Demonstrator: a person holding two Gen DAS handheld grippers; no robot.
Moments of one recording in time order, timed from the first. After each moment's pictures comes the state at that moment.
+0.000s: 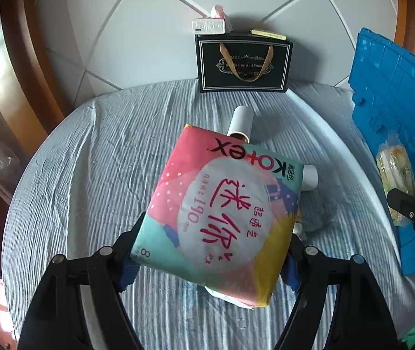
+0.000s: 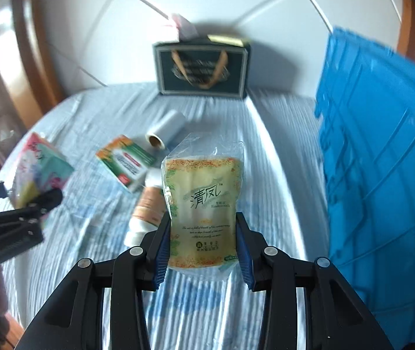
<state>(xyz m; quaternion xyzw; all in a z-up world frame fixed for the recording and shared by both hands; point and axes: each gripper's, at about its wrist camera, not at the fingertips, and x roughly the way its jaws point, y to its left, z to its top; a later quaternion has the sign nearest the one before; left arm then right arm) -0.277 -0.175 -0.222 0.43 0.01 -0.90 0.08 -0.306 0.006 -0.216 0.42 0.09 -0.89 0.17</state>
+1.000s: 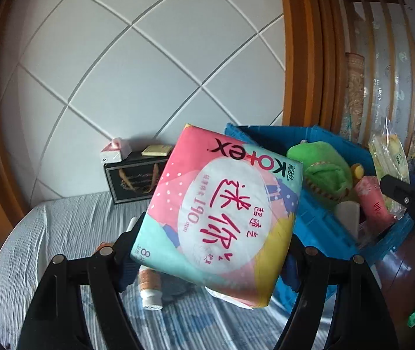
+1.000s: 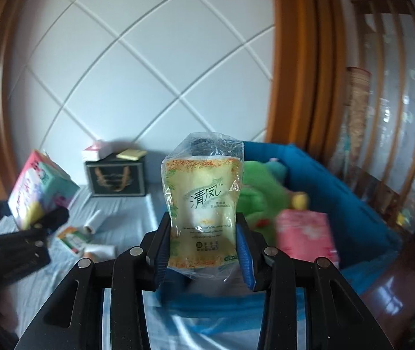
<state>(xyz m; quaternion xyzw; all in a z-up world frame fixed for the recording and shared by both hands) -0.183 0.027 -0.051 0.21 -0.02 -0.97 -0.10 -0.162 0.215 -0.040 0.21 0.03 -0.98 -0.01</state>
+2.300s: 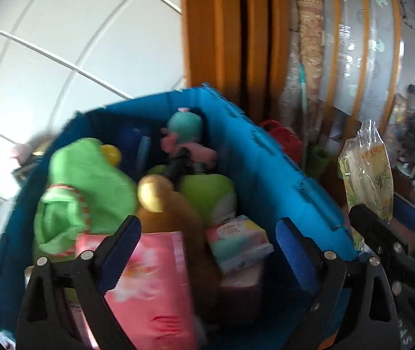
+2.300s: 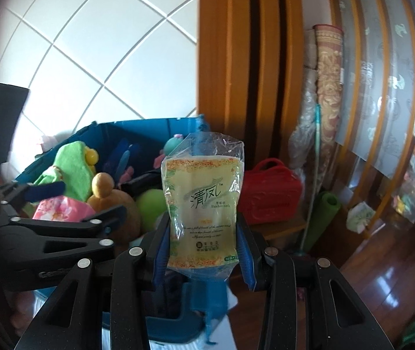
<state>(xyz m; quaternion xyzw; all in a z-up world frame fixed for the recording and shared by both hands) -0.257 0.429 -0.061 0.32 -0.07 -0.94 -0.11 -0.224 0.556 -0.069 0.26 0.01 -0.96 0.02</state>
